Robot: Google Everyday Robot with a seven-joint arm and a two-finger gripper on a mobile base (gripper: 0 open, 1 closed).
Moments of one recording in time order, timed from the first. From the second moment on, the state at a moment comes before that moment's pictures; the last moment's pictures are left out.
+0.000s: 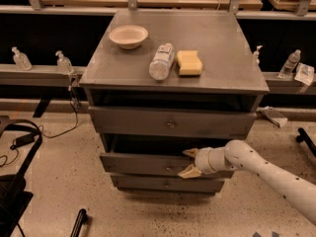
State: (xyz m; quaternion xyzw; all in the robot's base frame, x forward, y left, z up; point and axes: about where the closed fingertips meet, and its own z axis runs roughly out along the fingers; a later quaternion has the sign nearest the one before) arm 0.609 -0.128 0.442 -0.58 0.71 0.16 0.36
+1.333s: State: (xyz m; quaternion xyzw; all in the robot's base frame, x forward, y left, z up) arm 0.550 -0.118 0.446 -0.60 0.69 0.22 0.34
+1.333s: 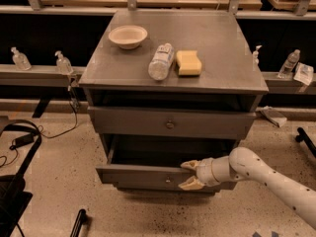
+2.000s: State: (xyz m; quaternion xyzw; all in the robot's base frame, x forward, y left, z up) arm 0.488 -0.110 0.465 -0.60 0.68 0.25 0.34
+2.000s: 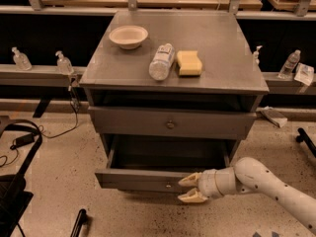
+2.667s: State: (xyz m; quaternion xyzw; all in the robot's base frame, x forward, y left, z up) arm 0.489 -0.110 0.473 -0.60 0.68 0.24 0.35
